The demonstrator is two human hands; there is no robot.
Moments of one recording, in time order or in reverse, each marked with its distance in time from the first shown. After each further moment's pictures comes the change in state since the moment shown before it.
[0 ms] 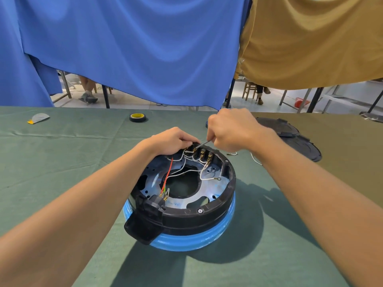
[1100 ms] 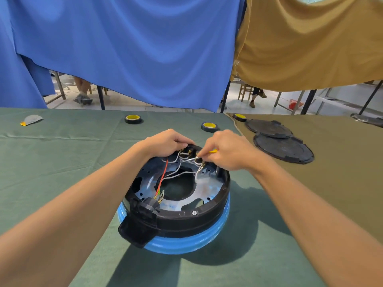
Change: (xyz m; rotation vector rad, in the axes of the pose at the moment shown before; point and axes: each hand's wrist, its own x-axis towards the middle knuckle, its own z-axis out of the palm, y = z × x) left_hand 0.003 -0.003 0.000 -0.017 0.026 0.050; right_hand -0.028 -0.001 0.022 0.447 -0.159 0.010
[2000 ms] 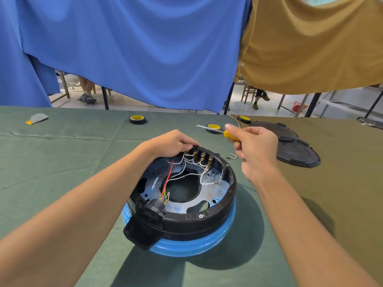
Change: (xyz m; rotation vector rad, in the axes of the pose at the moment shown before) left_hand -0.001 0.000 -0.002 -0.058 -0.042 -0.039; right_hand -0.007 -0.001 0.014 1.367 0.832 0.554
